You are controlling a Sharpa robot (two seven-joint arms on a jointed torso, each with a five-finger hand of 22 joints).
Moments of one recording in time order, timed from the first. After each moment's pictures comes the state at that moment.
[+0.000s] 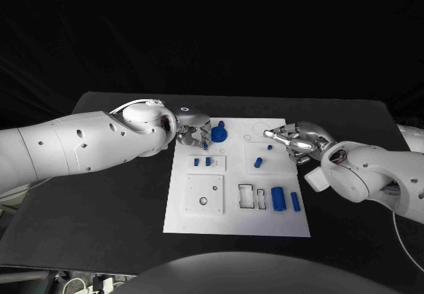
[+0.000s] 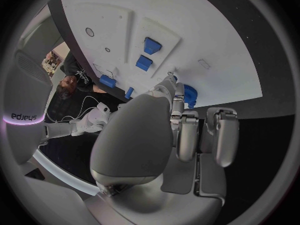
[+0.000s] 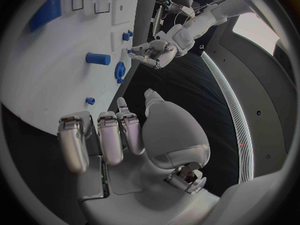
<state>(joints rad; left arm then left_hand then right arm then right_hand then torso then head) 1.35 -0.67 -0.22 1.37 -1.55 -0.08 0.05 1.65 -0.09 0.34 0.29 0.05 1.15 0.10 0.10 0.17 1.21 0.05 0.08 0.06 1.47 0.00 1.57 1.31 0.01 1.47 0.13 1.57 1.31 1.23 -1.00 -0.21 1.69 -0.47 -0.40 0.09 1.19 0.07 -0.03 0.26 0.28 0.73 0.18 0.21 0.13 1.47 0.10 1.57 1.31 1.46 0.05 1.57 1.31 0.01 1.47 0.15 1.57 1.31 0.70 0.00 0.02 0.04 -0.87</state>
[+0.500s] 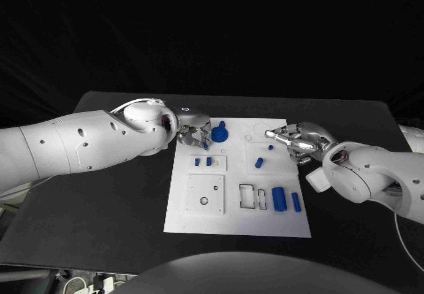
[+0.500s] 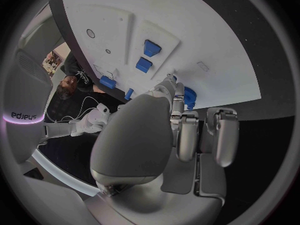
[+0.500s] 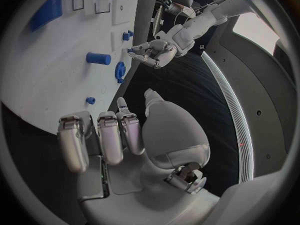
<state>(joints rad) 1.35 -0.67 -0.22 1.37 -1.55 -0.06 0.05 1.65 -0.09 0.35 0.29 0.05 1.14 0.10 0.10 0.17 1.21 0.05 0.08 0.06 1.47 0.00 1.57 1.31 0.01 1.47 0.13 1.57 1.31 1.23 -1.00 -0.21 1.69 -0.47 -0.40 0.08 1.19 0.07 -0.03 0.26 0.28 0.73 0.18 0.21 0.13 1.47 0.10 1.57 1.31 1.46 0.05 1.57 1.31 0.01 1.47 0.16 1.57 1.31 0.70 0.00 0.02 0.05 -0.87</state>
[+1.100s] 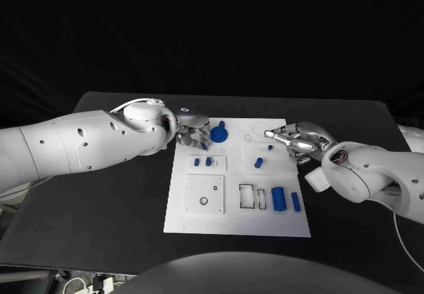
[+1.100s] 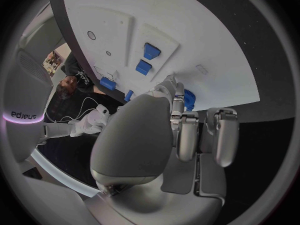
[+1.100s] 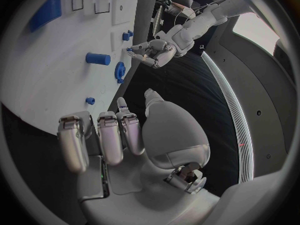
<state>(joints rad) 1.35 -0.67 -0.22 1.36 -1.55 -0.04 0.06 1.65 -0.09 0.35 0.29 0.05 1.14 0.10 0.10 0.17 1.21 0.05 0.08 0.06 1.47 0.00 1.57 1.31 0.01 1.47 0.13 1.57 1.31 1.23 -1.00 -0.21 1.69 -0.47 -0.40 0.08 1.19 0.07 -0.03 0.25 0.28 0.73 0.18 0.21 0.13 1.47 0.10 1.57 1.31 1.46 0.05 1.57 1.31 0.01 1.47 0.16 1.57 1.31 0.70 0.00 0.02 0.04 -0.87</state>
